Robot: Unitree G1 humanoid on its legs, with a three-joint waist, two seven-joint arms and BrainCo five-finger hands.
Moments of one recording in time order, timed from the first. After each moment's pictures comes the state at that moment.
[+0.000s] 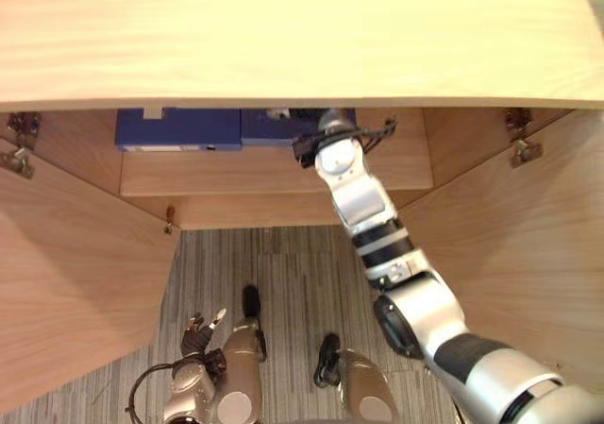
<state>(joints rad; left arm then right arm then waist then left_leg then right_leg) 0.02 0.03 0.21 0.75 -0.25 -0.08 0.14 -0.92 0.11 0.14 0.41 -0.41 0.24 -0.21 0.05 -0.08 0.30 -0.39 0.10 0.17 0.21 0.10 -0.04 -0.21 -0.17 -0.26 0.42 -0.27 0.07</state>
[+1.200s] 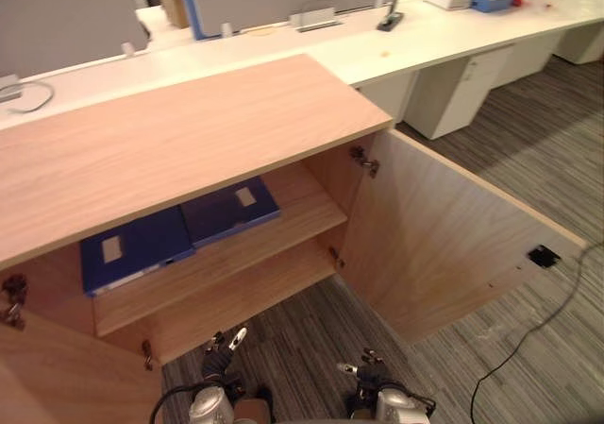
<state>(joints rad) 0.14 -0.05 0.09 0.70 -0.29 -0.11 0.15 0.04 0.07 -0.05 0.91 0.10 0.03 -0.13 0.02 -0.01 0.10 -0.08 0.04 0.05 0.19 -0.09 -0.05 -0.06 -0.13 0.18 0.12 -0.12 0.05</state>
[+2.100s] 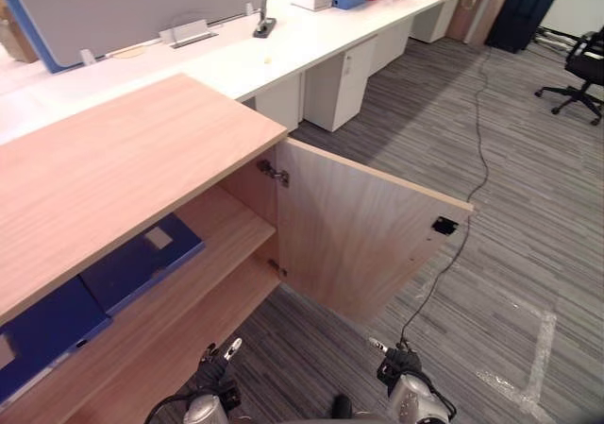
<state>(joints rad) 0.13 -0.01 0.10 0.74 -0.28 -0.09 0.17 -0.03 0.03 -0.22 0.87 0.29 -0.02 -0.26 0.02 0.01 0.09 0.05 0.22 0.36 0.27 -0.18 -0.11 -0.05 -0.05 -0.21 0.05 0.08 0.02</state>
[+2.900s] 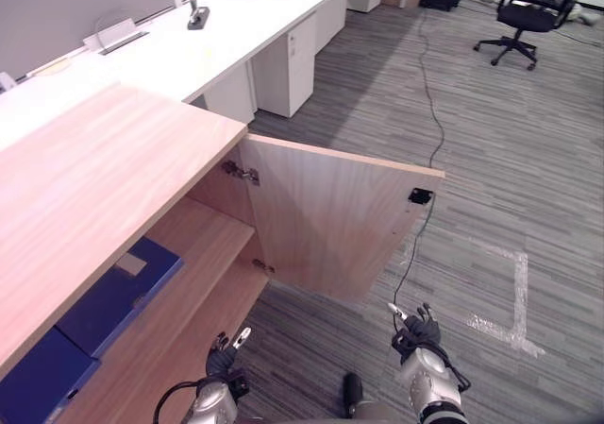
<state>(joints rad) 0.10 -0.03 0.10 0.76 -0.27 -0.08 0.16 -0.05 0.02 -0.25 0.64 0.33 -0.05 -0.29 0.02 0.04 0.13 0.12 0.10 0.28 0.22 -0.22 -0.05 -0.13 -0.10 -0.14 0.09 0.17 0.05</state>
